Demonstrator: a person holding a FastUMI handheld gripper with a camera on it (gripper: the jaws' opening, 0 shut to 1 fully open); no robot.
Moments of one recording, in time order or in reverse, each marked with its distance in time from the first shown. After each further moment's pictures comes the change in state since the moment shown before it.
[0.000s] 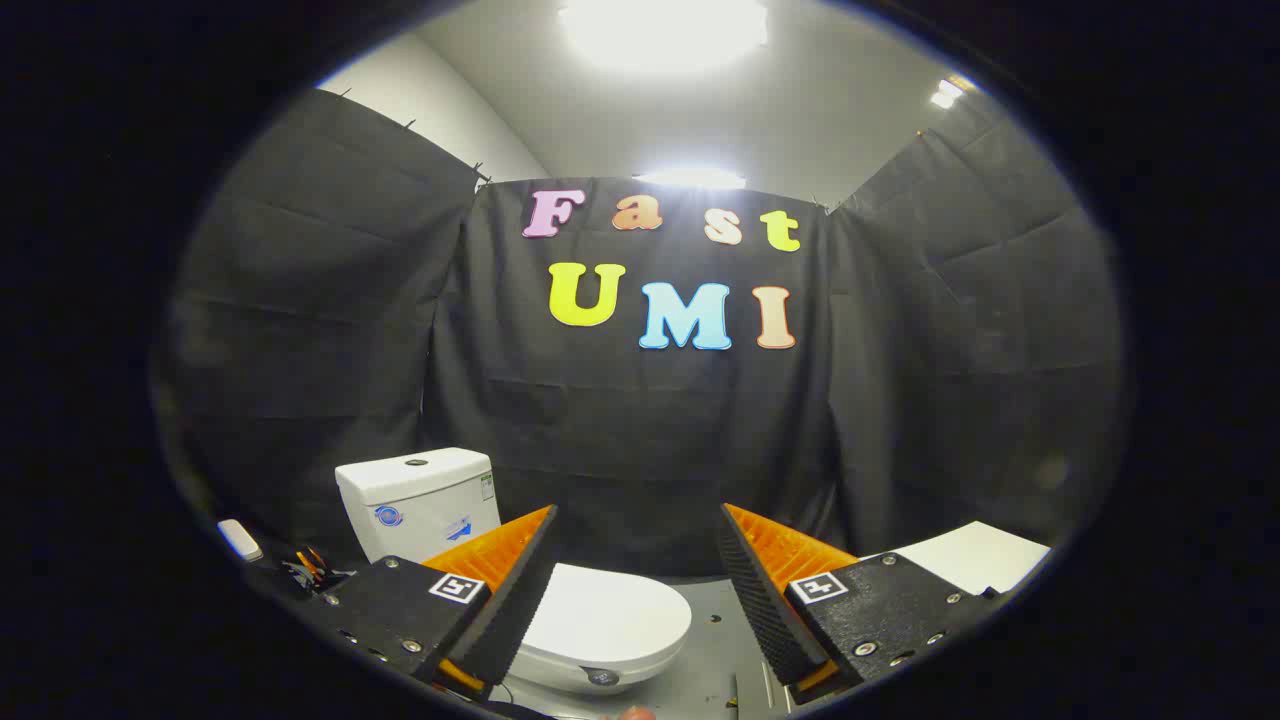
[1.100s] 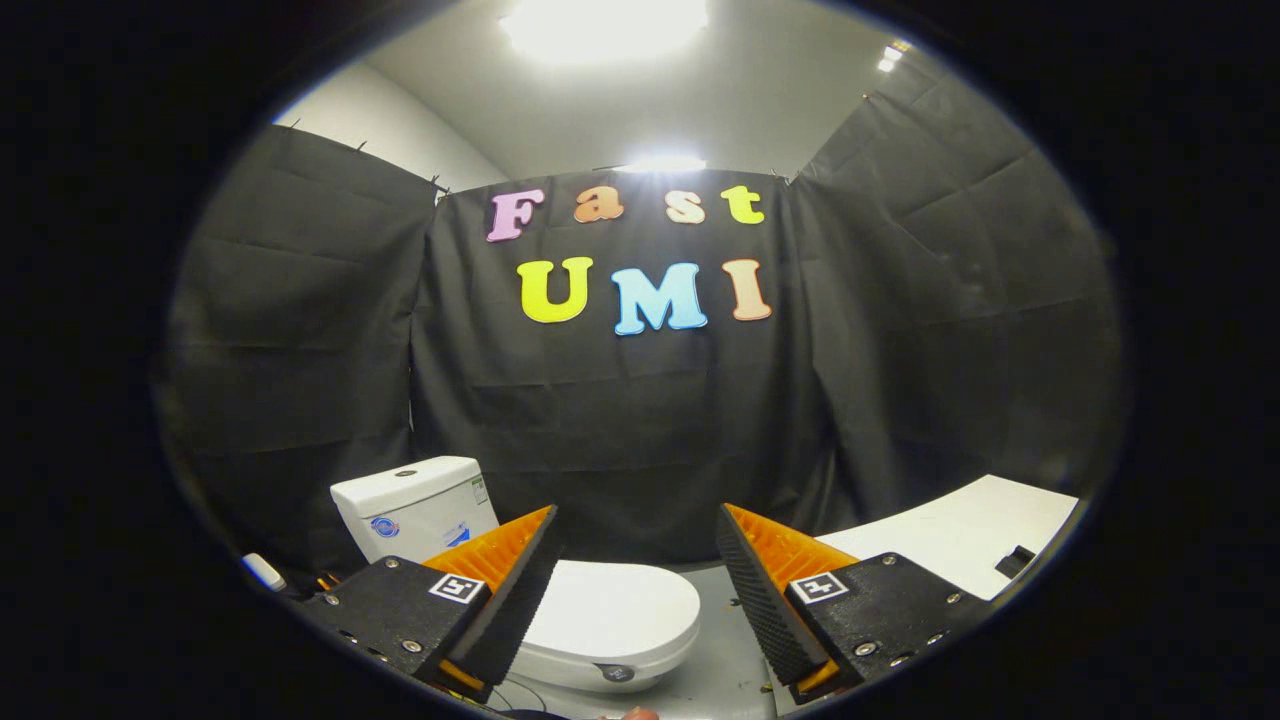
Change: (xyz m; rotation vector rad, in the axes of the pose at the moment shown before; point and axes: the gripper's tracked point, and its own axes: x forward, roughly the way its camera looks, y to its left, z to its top) arm 0.004 -0.029 -0.023 0.147 0.028 -0.030
